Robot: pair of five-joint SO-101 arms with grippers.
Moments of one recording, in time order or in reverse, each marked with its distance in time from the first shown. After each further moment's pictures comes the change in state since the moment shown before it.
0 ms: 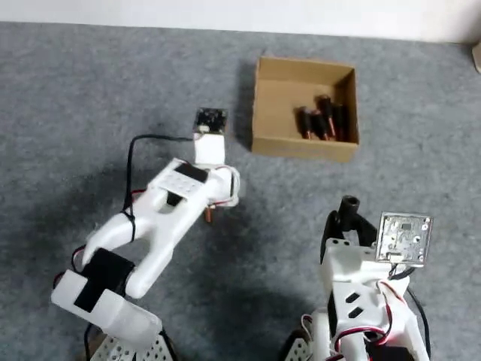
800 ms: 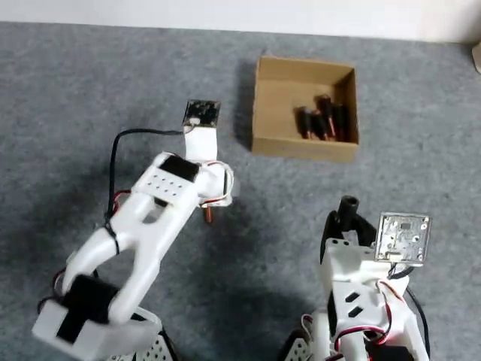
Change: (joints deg) left arm -1.2 -9.4 -1.7 15.7 0.4; right arm 0.1 -0.2 0.3 0.0 0.0
